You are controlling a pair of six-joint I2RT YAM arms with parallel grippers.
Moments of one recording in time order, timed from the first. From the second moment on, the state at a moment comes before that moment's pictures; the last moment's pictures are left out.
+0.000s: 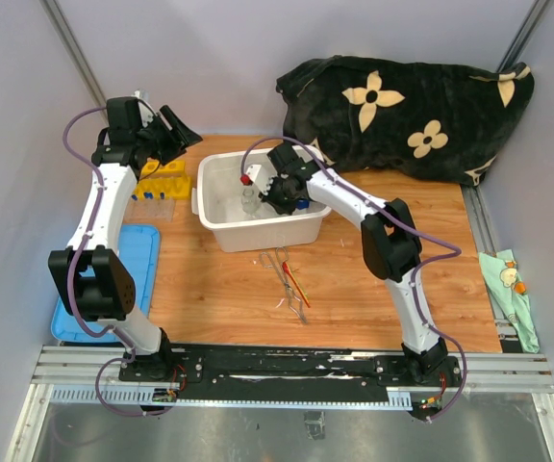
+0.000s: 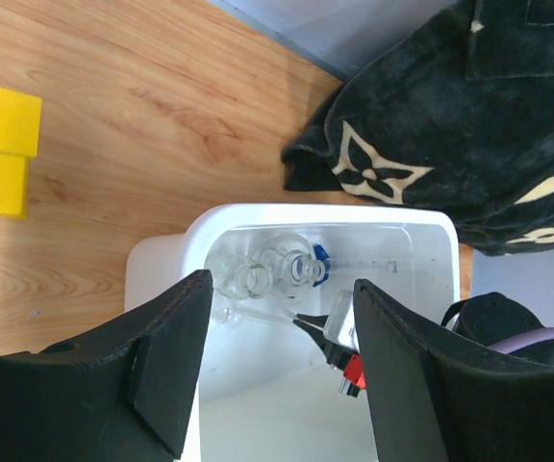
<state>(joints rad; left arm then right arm) 0.05 1.62 1.58 -0.46 0.36 -0.62 0.64 2.25 1.95 -0.72 -0.22 -0.58</state>
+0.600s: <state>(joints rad) 0.05 1.63 1.58 -0.47 0.36 -0.61 0.64 2.29 1.94 -0.72 -0.23 -0.57</state>
